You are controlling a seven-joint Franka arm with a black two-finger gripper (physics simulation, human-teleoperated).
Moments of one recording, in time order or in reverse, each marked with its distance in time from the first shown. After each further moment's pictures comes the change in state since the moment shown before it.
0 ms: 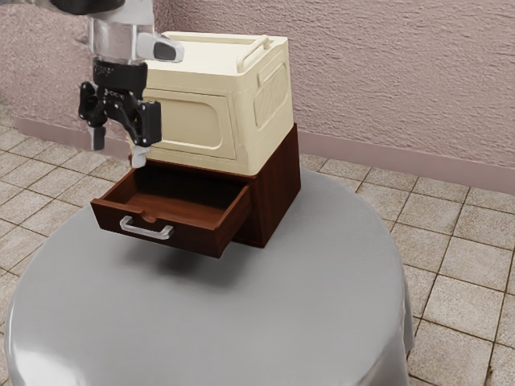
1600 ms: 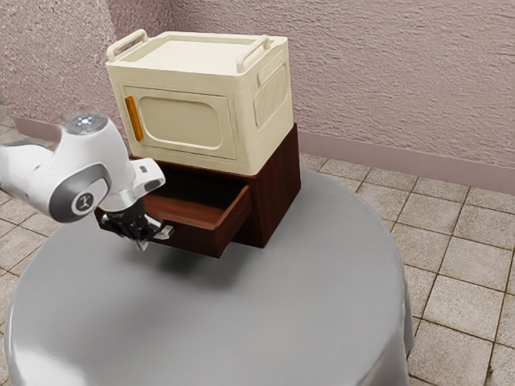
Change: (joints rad) arm 0.126 -0.096 0.120 -0.942 0.147 1.342 -0.232
